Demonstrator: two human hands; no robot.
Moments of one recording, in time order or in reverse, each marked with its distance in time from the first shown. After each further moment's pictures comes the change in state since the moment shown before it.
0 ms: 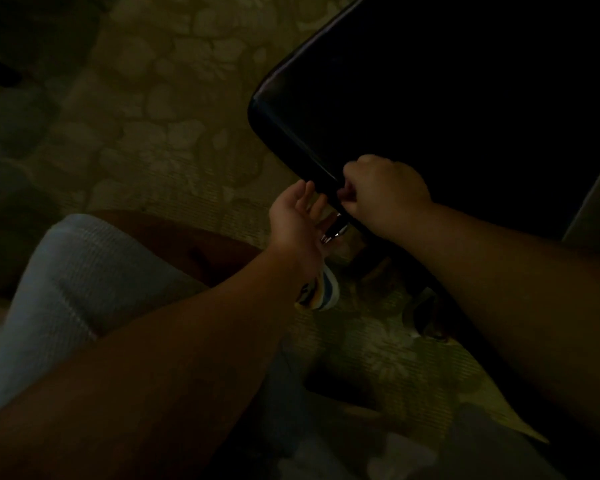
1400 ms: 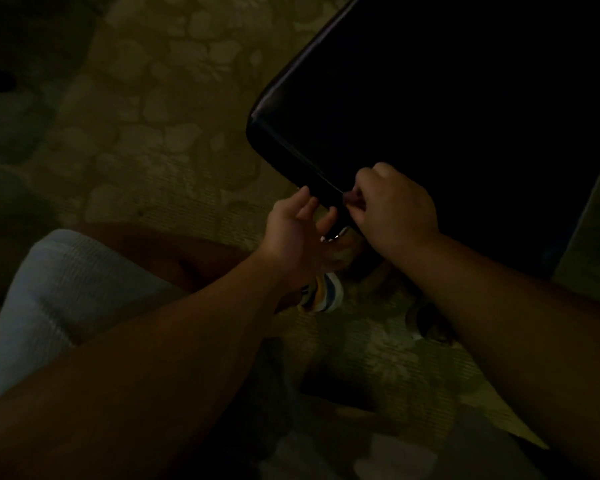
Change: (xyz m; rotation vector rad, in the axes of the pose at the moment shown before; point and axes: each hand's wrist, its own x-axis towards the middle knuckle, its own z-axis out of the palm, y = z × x) left_hand -0.005 0.007 -0.014 0.205 -0.289 -0.109; right_hand -0.022 0.003 0.009 0.083 0.118 0.094
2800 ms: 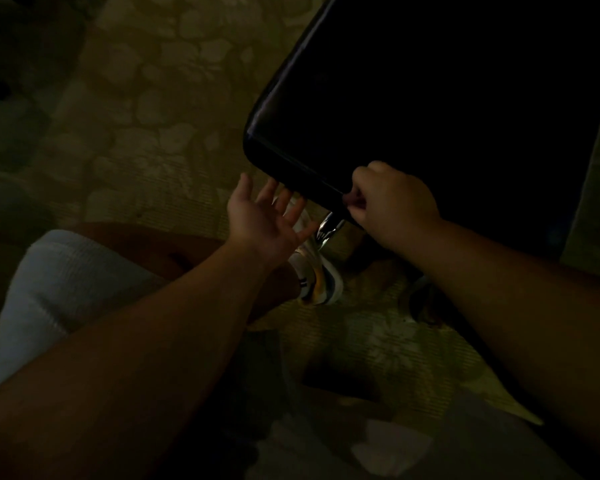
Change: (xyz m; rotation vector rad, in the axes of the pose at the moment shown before) left_hand 0.010 0.018 -0.022 -0.407 0.175 0.106; right_hand -0.008 0.012 -0.004 0.008 -0.067 -0.040
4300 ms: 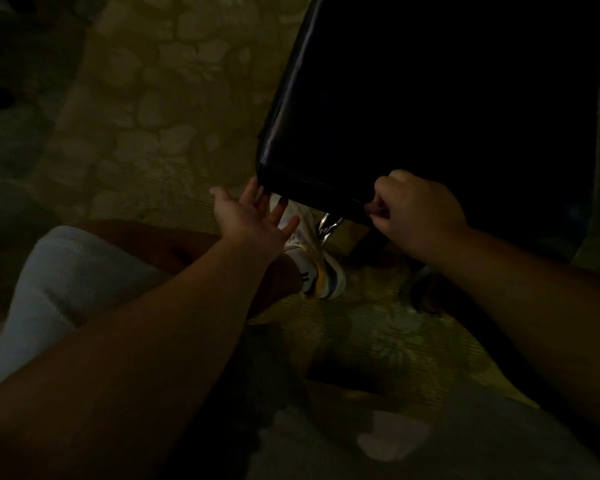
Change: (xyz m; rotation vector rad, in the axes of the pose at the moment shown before) left_hand -0.005 0.001 -0.003 0.003 0.216 0.140; right_hand -0.028 0.031 0.002 -0.005 -0.014 -0.021
